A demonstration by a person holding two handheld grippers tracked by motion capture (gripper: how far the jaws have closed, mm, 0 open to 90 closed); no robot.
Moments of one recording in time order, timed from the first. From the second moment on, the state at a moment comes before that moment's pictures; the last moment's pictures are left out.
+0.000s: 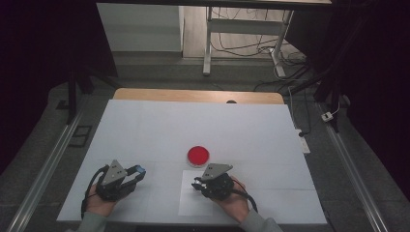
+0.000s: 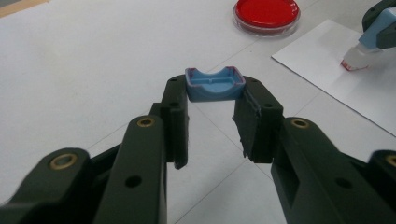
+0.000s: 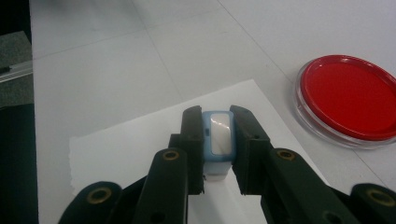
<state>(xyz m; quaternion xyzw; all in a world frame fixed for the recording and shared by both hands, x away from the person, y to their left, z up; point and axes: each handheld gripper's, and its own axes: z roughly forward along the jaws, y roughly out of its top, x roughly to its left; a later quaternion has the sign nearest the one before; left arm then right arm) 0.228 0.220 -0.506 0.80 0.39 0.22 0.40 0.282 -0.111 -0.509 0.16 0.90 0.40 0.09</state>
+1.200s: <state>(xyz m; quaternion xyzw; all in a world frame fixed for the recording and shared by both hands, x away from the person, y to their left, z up) 0.228 0.220 -0.507 0.80 0.39 0.22 0.40 0.288 -0.133 -0.481 0.19 0.86 0.48 0.09</state>
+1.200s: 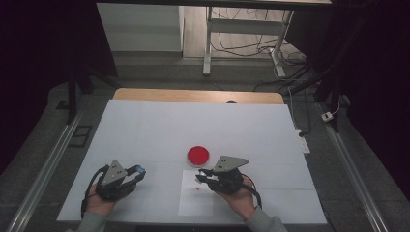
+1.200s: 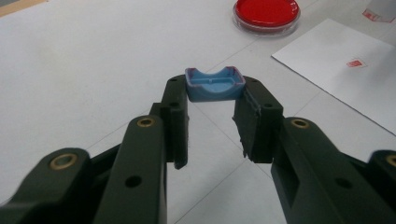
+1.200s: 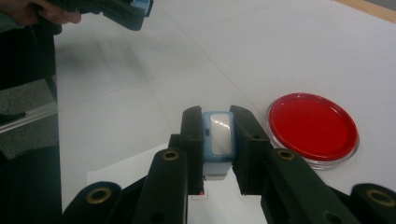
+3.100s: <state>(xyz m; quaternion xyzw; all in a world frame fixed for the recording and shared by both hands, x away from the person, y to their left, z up) 0.229 0.214 -0.508 0.80 0.38 0.22 0.40 0.291 -0.151 -0.464 0.23 0.80 0.54 0.08</state>
